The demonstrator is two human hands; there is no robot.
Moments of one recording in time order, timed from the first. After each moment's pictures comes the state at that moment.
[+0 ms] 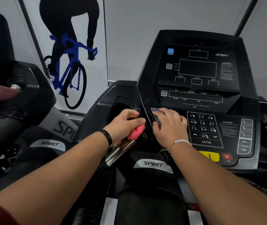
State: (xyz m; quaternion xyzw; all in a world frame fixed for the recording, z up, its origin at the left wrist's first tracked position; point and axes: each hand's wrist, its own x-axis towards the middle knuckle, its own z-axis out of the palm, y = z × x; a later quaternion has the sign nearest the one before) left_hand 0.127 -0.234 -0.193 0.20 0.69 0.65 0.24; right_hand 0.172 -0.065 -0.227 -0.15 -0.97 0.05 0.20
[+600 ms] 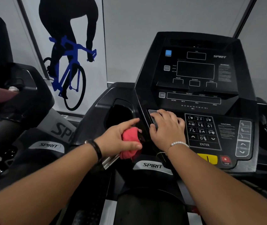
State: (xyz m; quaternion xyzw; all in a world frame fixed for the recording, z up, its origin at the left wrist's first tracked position) left_hand 0.125 -0.258 -0.214 0.34 0.73 0.54 0.25; right_hand 0.170 -0.065 -0.229 -0.14 -0.96 0.04 0.23
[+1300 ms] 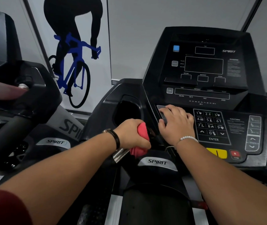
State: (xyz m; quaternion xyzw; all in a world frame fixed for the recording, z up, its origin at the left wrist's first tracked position) left_hand 0.131 -0.246 -0.198 0.29 0.84 0.40 0.22; right_hand 0.171 -0.066 -0.229 -0.15 -0.96 0.03 0.23
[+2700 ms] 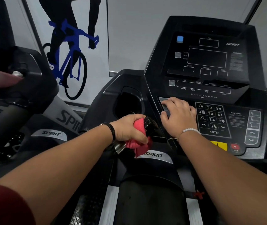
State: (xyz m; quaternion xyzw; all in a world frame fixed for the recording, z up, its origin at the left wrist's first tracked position) left_hand 0.121 -0.260 -0.213 0.30 0.74 0.49 0.34; right_hand 0.171 -0.066 -0.229 -0.14 -0.96 0.04 0.24
